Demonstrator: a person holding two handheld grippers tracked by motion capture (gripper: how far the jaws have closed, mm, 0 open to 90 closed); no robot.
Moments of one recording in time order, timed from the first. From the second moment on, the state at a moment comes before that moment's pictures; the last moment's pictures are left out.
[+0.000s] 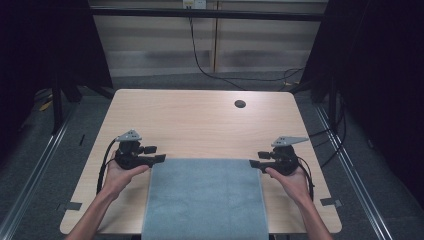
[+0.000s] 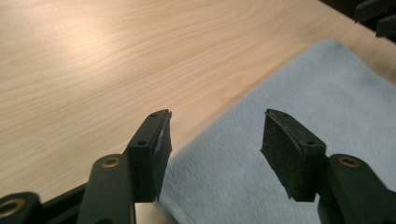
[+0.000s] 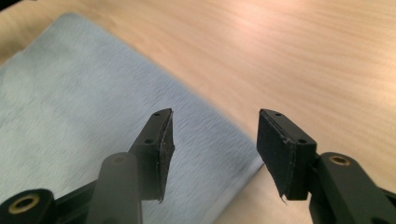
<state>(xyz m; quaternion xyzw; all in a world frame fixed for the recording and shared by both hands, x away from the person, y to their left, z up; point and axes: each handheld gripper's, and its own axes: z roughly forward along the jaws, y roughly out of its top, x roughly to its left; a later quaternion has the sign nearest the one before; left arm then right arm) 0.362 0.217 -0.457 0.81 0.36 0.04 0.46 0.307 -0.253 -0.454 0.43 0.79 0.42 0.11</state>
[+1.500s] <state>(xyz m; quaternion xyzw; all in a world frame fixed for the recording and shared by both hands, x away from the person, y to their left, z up) 0.359 0.225 -0.506 0.84 0.34 0.02 0.42 0.325 -0.243 -0.503 0.43 0.81 0.39 0.06</state>
